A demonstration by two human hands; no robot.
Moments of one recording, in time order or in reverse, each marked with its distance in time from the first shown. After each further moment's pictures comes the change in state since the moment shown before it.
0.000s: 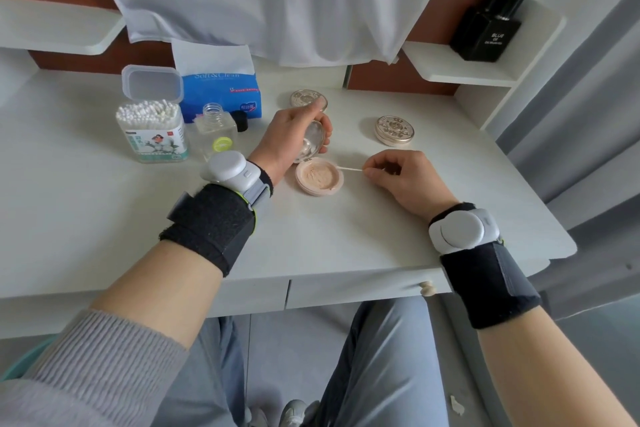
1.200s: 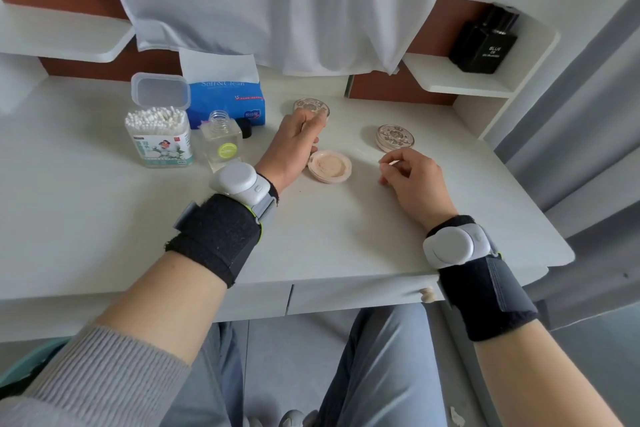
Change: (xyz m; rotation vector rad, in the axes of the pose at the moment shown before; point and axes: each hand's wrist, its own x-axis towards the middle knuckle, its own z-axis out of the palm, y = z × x) left_hand 0.005 -0.012 -0.001 0.175 0.084 0.102; right_hand 0.000 0.001 0.003 0.009 0.220 0.076
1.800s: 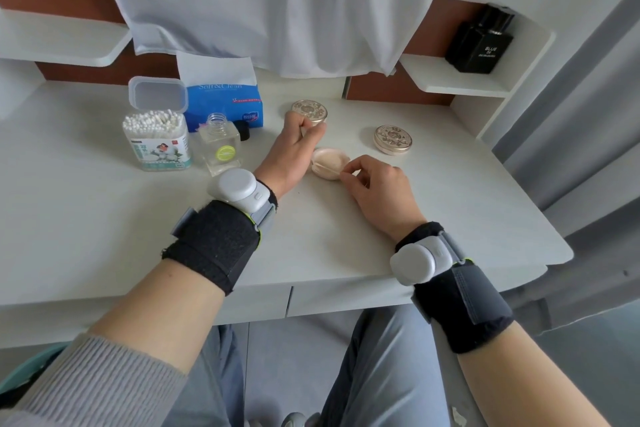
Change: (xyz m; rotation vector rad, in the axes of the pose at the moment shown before) left_hand -0.003 -0.007 -0.001 0.110 -0.042 -0.052; right_hand -0.013 -0.026 0.031 -0.232 -0.039 -0.159
